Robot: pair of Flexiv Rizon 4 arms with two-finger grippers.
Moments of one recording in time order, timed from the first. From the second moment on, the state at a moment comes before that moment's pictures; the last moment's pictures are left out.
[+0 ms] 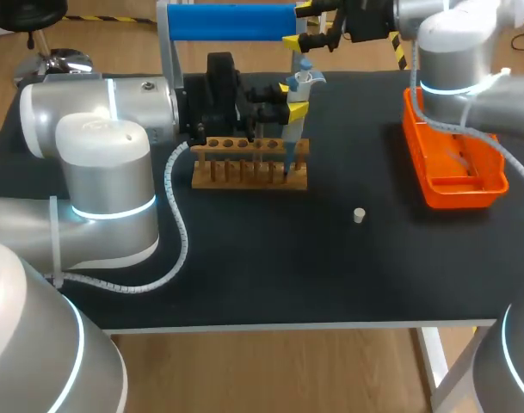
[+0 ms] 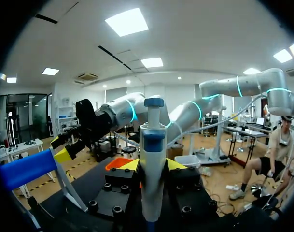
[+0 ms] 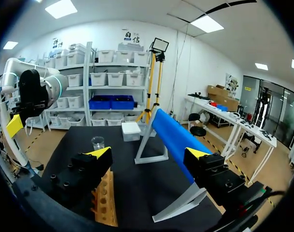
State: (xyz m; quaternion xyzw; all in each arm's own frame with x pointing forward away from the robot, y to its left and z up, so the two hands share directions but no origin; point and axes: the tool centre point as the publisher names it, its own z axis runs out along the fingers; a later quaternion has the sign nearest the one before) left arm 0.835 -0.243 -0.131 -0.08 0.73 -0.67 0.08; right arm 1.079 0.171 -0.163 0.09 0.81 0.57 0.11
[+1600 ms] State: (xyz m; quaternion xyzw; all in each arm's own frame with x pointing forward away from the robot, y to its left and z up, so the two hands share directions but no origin) left arm 0.837 -0.242 -0.132 -0.08 0.73 -0.67 0.08; right arm 1.089 0.202 -0.168 0.08 0.82 0.55 0.11
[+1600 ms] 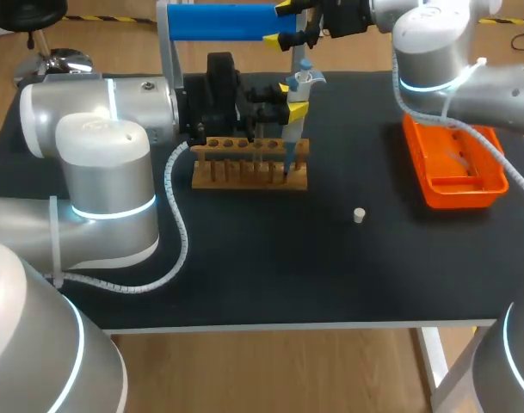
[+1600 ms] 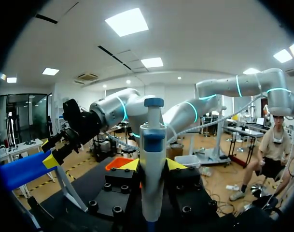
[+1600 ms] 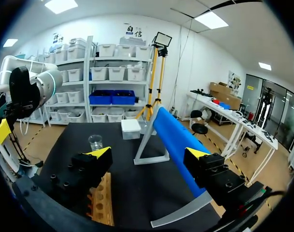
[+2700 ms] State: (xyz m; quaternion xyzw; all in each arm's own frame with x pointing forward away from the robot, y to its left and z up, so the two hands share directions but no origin) left arm 0.957 -0.096 -0.150 -0.32 0.75 -0.54 0.22; right arm 1.089 0.202 -0.169 0.08 0.82 0.55 0.11
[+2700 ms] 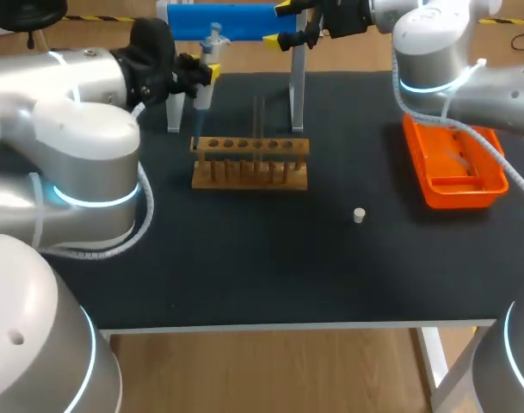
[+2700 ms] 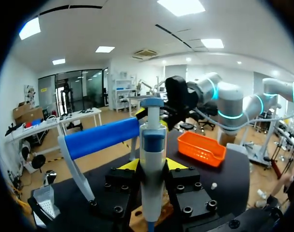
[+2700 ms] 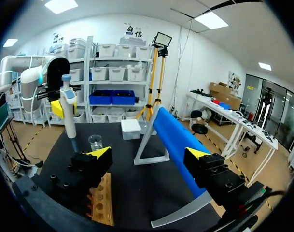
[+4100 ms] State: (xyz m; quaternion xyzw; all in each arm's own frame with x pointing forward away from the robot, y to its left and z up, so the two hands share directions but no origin) left arm 1.094 -0.047 -0.165 -0.51 0.69 -0.42 0.29; right arm 1.089 0.202 -0.169 0.08 0.82 0.55 0.11
